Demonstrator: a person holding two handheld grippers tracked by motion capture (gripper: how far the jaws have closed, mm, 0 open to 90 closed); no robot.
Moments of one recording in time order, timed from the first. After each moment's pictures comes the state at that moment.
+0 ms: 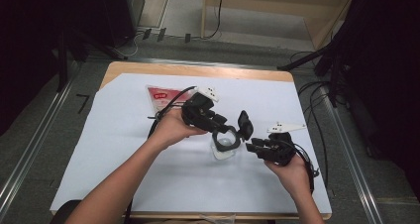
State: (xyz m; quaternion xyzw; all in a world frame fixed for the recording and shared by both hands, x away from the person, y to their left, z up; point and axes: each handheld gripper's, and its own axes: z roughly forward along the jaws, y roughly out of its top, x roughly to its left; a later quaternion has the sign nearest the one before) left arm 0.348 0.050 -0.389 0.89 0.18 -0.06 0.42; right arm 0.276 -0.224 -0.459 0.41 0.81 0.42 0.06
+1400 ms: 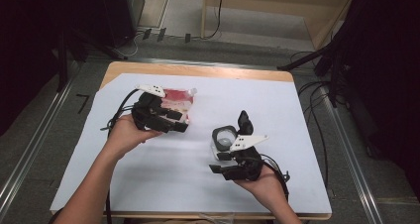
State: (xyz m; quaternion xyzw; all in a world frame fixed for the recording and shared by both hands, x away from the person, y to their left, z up) left arm 0.331 0.169 -0.386 0.85 0.29 -0.05 0.44; right arm 0.241 -0.137 -0.455 0.29 0.85 0.43 0.00
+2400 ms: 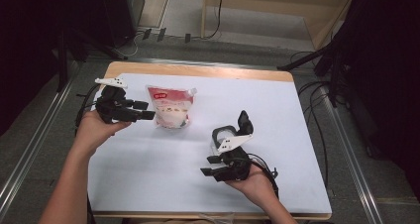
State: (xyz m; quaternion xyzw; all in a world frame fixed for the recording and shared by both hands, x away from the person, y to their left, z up) left arm 0.340 0.251 -0.385 0.83 0.36 0.02 0.43; right arm 0.247 -0.114 -0.470 0.26 0.87 0.41 -0.03
